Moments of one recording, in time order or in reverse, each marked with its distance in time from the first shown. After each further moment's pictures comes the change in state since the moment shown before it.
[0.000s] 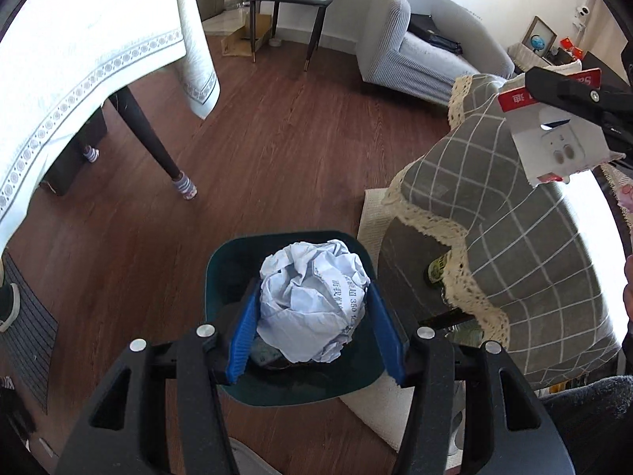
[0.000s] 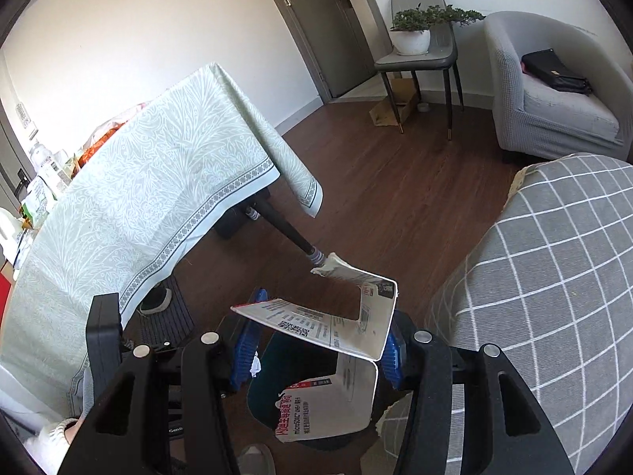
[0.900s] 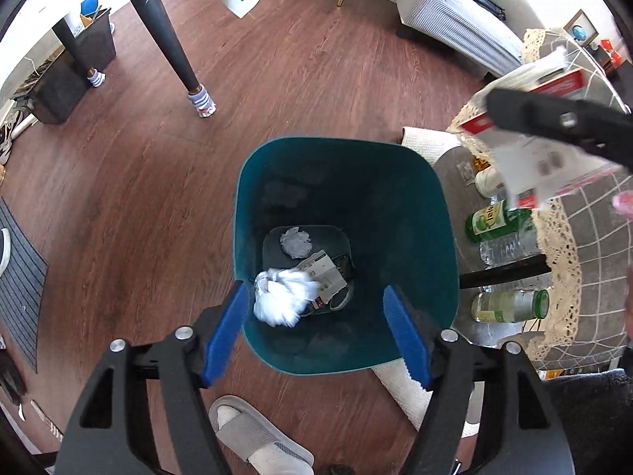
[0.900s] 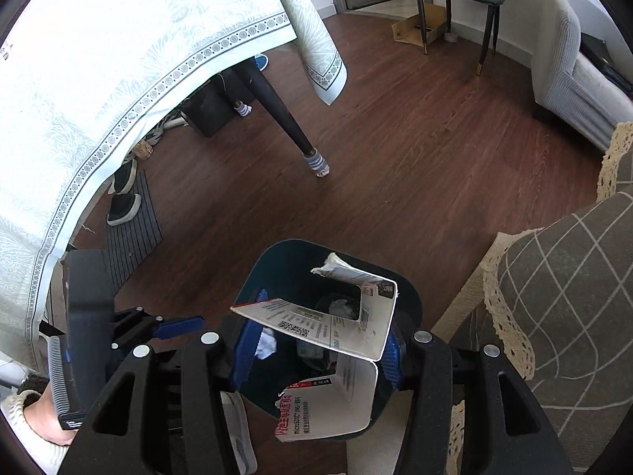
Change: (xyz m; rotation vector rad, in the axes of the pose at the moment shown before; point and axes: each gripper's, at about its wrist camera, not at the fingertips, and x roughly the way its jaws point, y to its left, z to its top) left arm 0.062 0.064 -0.045 -0.085 0.200 0.012; right arm 0.133 0.041 -0.044 -0.110 0.320 -0.070
